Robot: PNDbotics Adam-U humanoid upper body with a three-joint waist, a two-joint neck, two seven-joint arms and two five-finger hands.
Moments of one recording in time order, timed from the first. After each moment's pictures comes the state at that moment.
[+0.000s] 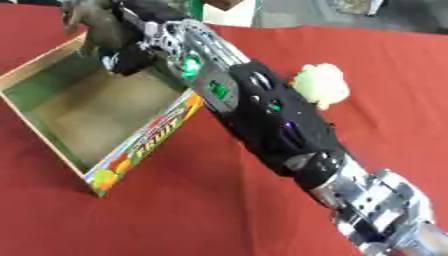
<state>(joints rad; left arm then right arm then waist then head) -0.52 0.56 0.05 -1.98 0.00 -0.03 0.42 -1.18 -0.23 0.46 -1.22 0.71 0.31 0.33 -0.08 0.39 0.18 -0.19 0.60</state>
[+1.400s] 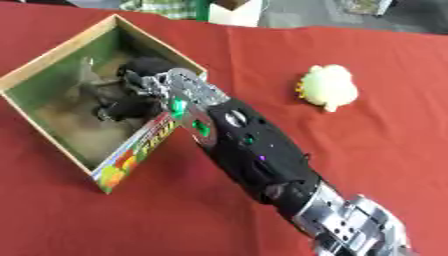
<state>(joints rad) -0.52 0.55 0.05 -1.98 0.00 -0.03 0.42 -1.15 -0.15 0.47 -1.13 0.85 0.31 0.52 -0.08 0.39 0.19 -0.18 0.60</state>
